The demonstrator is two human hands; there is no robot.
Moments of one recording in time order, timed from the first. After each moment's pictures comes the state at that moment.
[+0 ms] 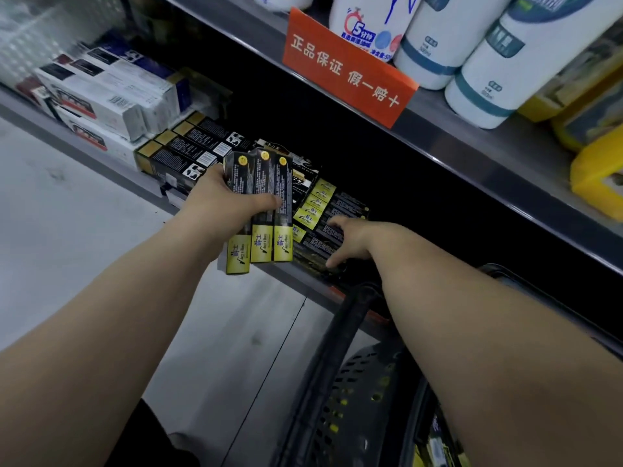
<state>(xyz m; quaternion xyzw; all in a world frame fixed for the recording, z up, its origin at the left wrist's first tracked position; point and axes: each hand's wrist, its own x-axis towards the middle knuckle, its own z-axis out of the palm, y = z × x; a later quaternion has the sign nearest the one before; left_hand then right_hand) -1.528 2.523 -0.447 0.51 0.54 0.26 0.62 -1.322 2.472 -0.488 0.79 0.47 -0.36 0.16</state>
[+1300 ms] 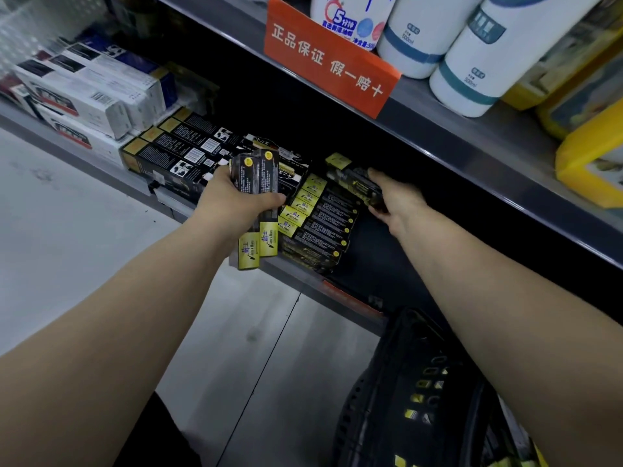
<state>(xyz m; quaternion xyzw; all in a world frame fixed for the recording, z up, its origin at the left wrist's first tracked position) -1.504 2.519 -0.464 0.50 0.53 0.28 0.63 -1.280 2.467 -0.467 0.79 0.09 -0.36 -0.49</state>
